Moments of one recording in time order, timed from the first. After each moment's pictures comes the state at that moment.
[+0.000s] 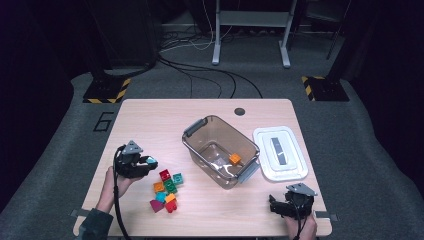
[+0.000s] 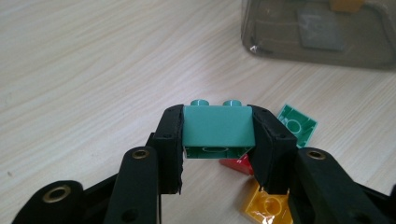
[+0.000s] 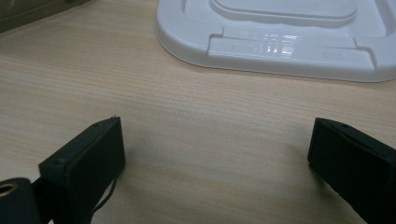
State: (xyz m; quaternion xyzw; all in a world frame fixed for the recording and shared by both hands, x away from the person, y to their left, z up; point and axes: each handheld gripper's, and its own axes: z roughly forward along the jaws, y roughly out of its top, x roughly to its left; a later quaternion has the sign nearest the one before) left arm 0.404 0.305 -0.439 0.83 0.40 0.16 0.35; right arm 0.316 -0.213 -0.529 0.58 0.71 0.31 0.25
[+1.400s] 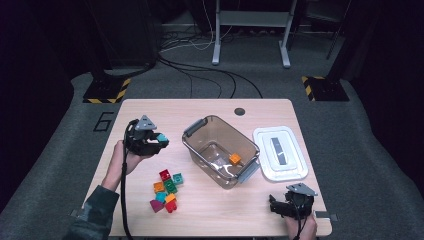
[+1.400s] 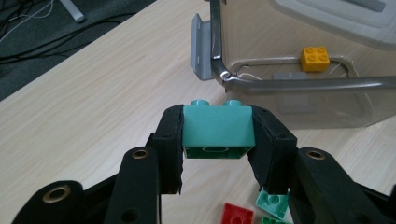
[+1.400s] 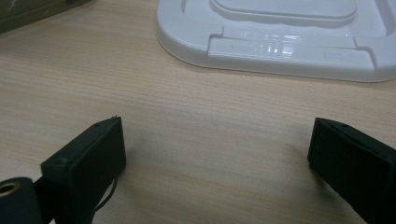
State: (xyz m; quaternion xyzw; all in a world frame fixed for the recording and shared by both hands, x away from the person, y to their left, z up) left arm 0.432 0.258 -0.358 0.85 0.34 0.20 0.35; right arm 0.316 -0.213 -0.529 0.58 0.71 0.31 0.25
